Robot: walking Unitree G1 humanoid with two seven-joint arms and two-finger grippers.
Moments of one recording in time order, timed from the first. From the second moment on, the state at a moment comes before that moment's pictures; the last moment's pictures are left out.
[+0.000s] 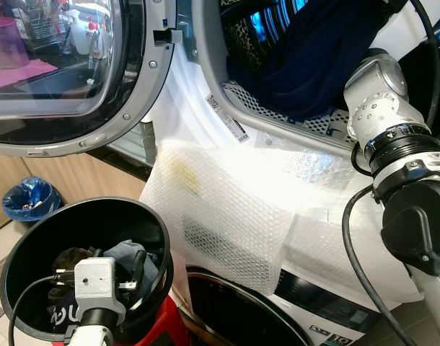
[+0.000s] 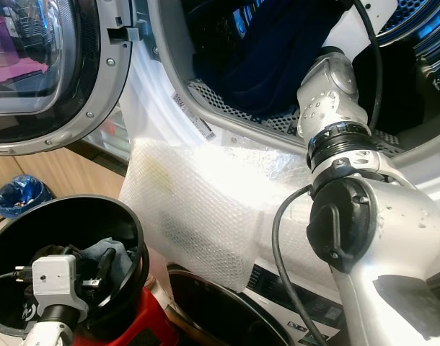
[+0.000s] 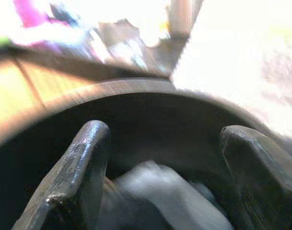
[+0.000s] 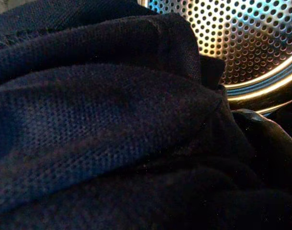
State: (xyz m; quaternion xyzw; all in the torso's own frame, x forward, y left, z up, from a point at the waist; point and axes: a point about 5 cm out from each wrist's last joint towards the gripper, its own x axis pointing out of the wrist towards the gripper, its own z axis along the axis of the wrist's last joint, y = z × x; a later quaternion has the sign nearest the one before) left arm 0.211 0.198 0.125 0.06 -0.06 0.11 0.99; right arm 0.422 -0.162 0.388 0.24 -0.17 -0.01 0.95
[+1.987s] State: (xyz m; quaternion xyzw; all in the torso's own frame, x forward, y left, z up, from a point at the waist) left arm 0.214 0.175 0.124 0.05 -0.07 0.06 0.99; right arm 0.409 -0.205 0.416 0.17 -0.23 -0.13 0.95
